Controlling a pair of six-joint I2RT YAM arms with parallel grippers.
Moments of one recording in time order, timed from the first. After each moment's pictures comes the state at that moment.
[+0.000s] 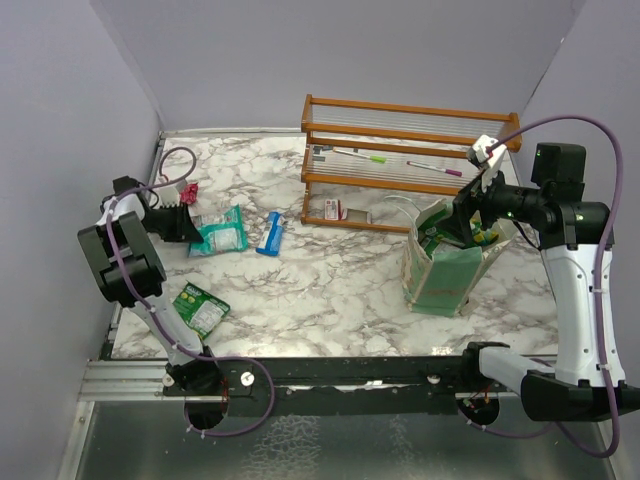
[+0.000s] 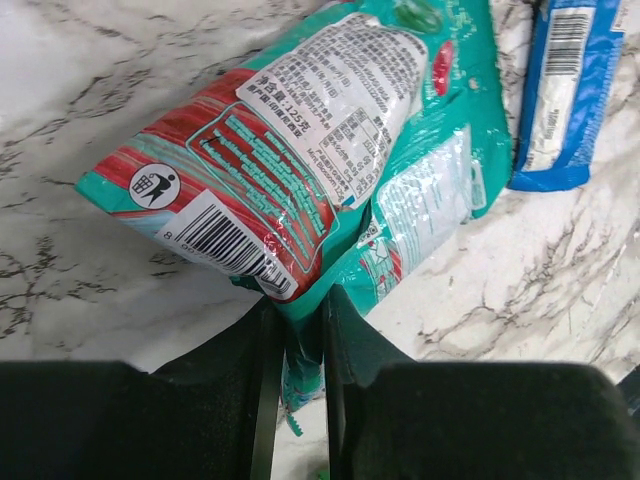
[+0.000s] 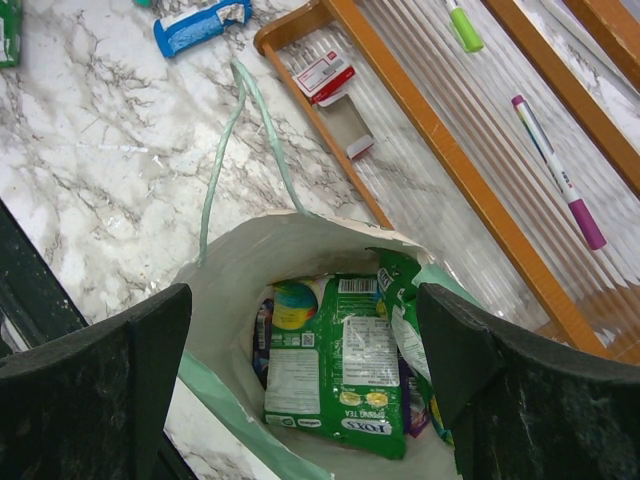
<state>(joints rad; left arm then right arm) 0.47 1.93 1.31 -0.78 0.74 0.53 -0.03 1.12 1.48 -1.07 -0.75 -0.57</state>
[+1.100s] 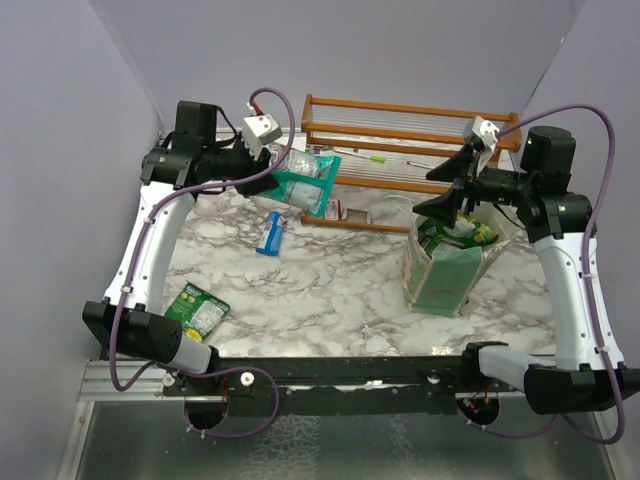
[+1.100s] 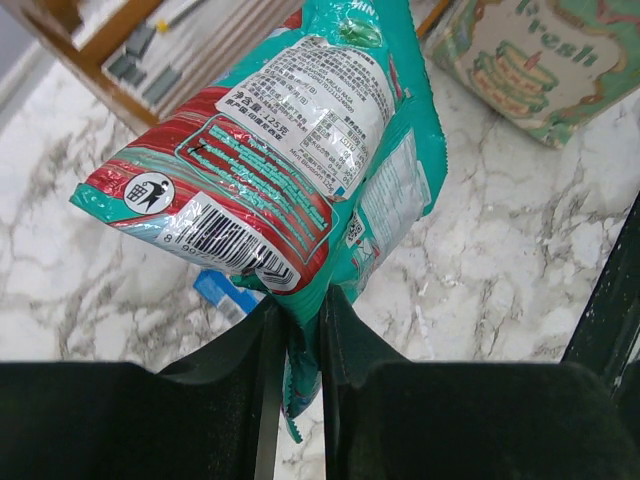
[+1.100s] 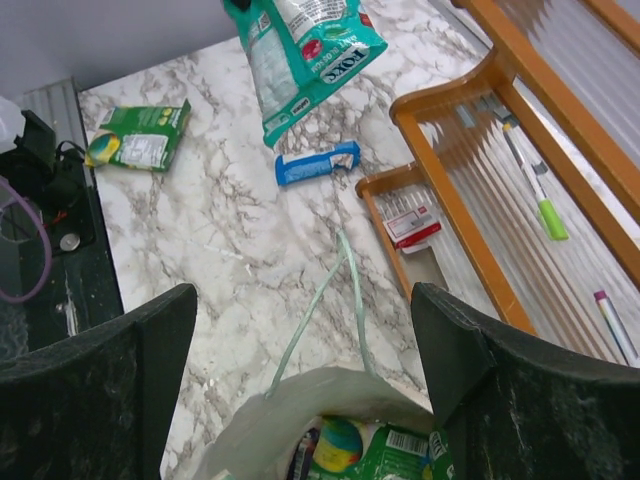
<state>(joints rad) -0.16 1.45 1.66 -0.97 0.74 0.50 0.03 1.16 1.43 -0.76 -1.07 -0.39</state>
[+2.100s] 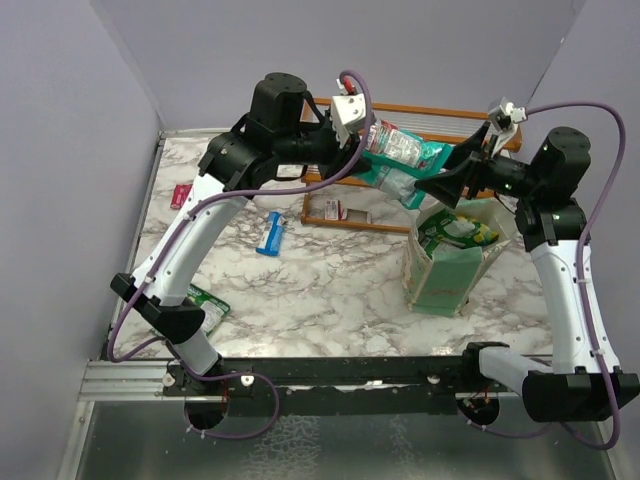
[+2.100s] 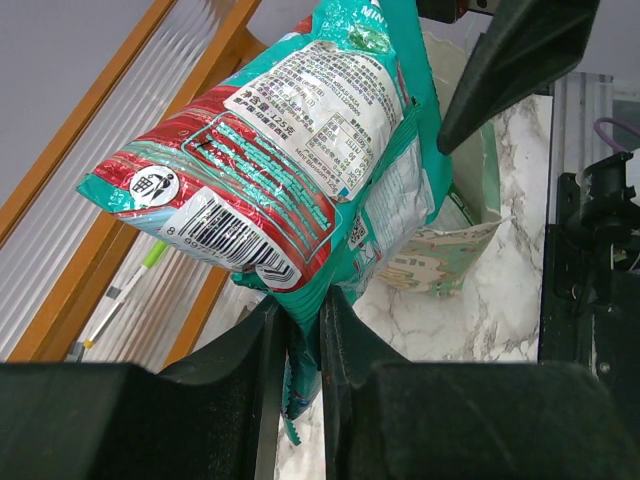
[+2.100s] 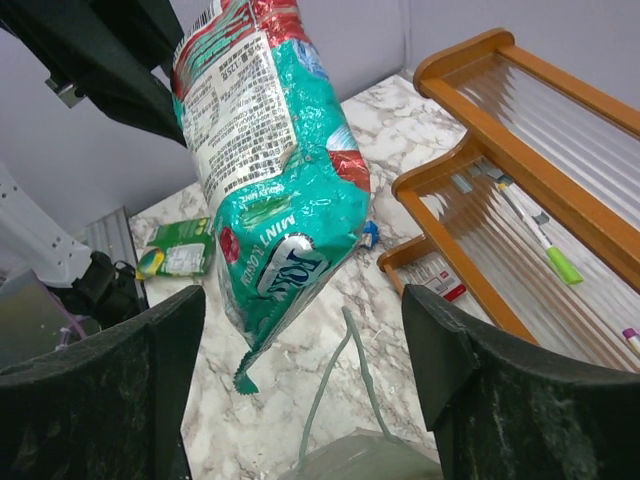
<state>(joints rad) -0.67 1.65 2.14 -0.83 0.61 0.27 0.01 1.12 1.30 -0.24 -1.09 0.17</state>
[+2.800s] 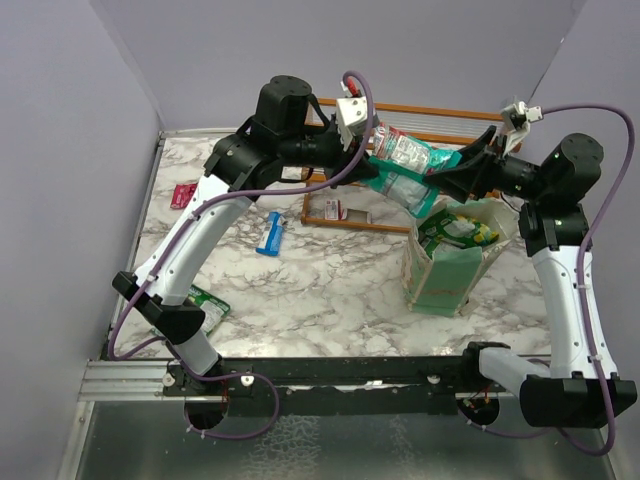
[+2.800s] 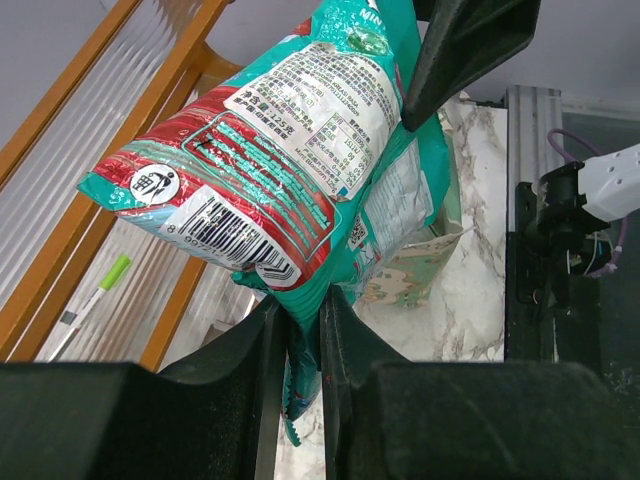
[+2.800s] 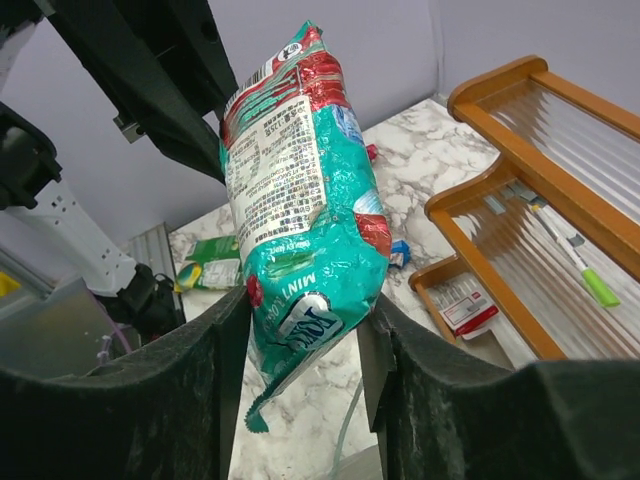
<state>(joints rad) -0.68 1.65 2.10 -0.78 0.67 0.22 -0.05 1.09 1.26 -0.05 -1.18 0.37</state>
